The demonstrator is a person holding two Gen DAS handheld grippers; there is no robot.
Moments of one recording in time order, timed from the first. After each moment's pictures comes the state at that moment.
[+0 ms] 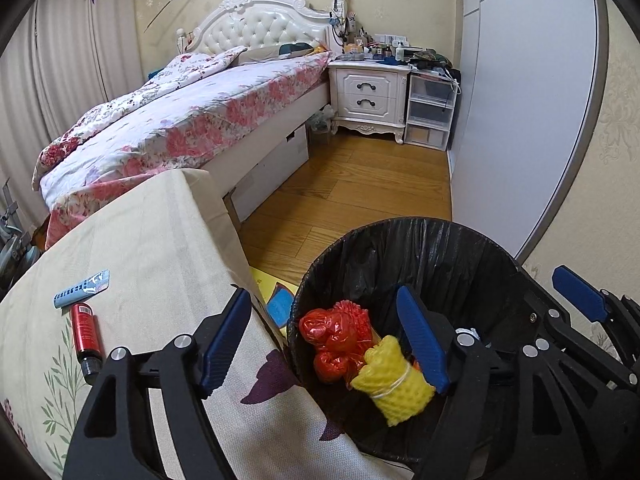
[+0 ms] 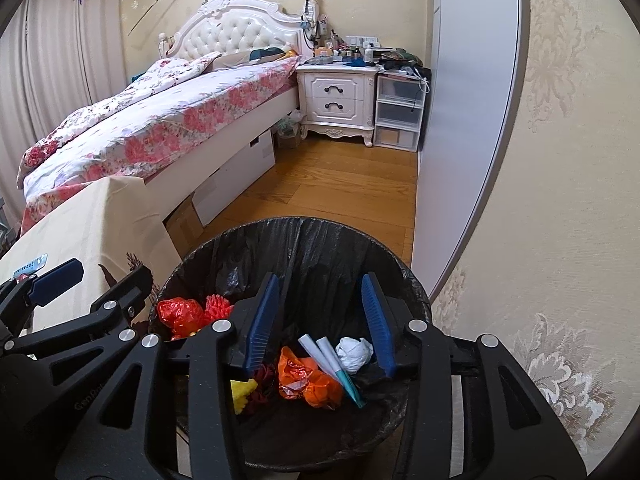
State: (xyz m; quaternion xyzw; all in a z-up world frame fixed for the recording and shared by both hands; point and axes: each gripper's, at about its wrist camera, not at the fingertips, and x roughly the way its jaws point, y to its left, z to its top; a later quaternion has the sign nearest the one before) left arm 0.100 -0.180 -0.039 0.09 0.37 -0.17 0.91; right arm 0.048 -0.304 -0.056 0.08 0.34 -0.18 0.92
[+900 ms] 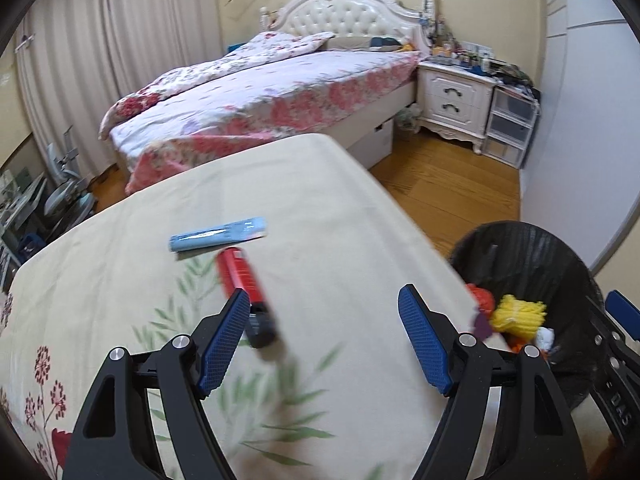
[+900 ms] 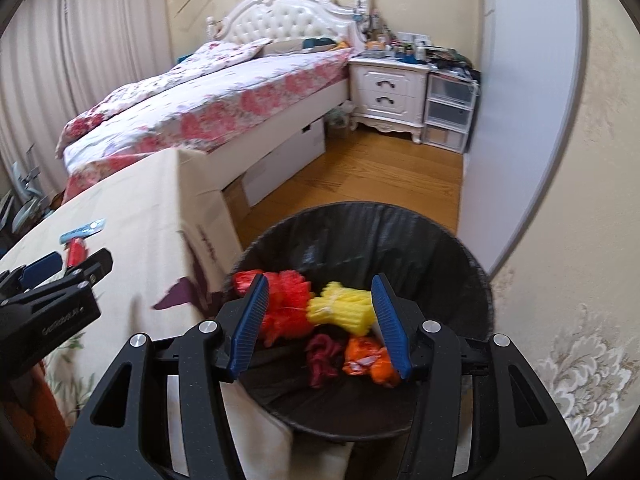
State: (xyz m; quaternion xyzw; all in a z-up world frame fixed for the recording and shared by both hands) left arm 0.103 -0.065 -0.035 0.05 0.39 -0.02 0.92; right arm 0.053 -0.238 -0.050 0.06 0.36 -0.07 0.93
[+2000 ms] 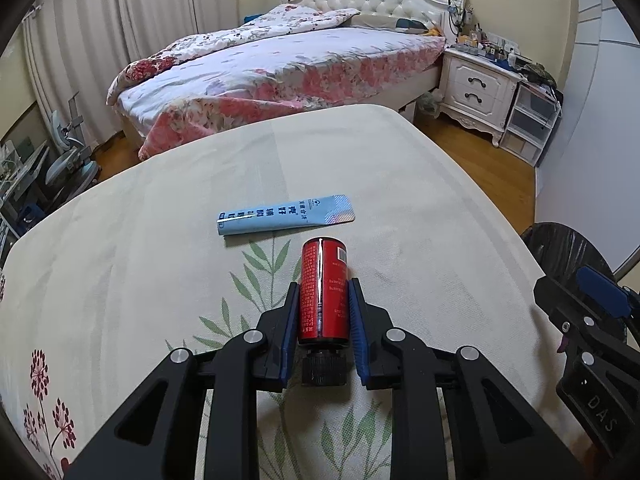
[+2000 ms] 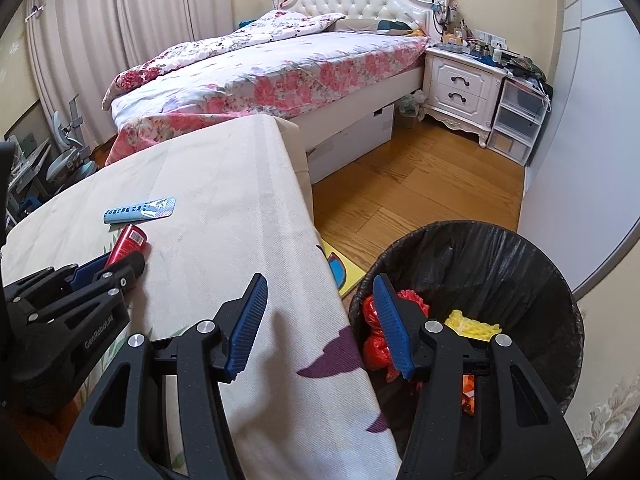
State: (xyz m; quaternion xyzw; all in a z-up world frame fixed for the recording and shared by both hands) left arm 0.126 -0.003 -0.052 0.02 0.43 -0.01 0.90; right arm 0.115 -0.151 -0.055 0.02 0.40 0.01 0.92
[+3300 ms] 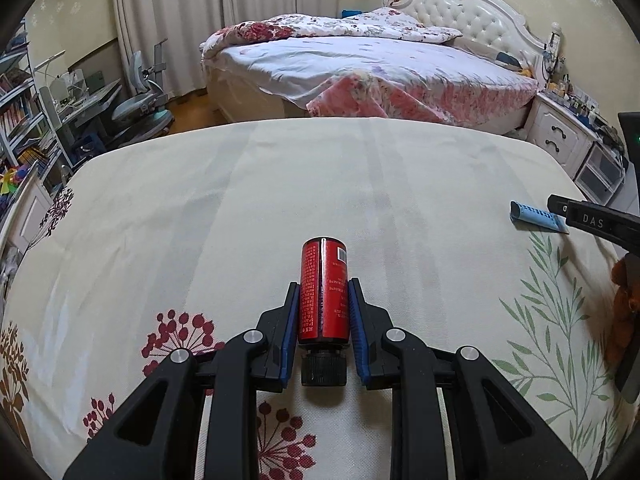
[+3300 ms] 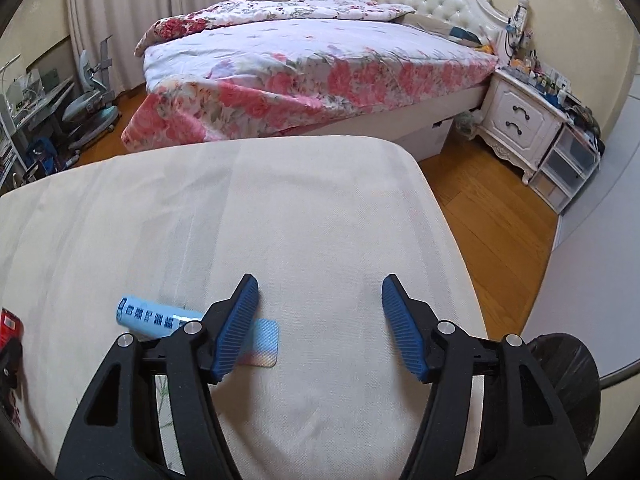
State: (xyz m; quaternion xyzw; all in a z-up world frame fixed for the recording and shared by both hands) left arm 0.078 0.180 -0.050 -0.05 0.42 0.11 0.90; right arm 0.218 -0.037 -0.064 -0.07 0.43 0.07 0.90
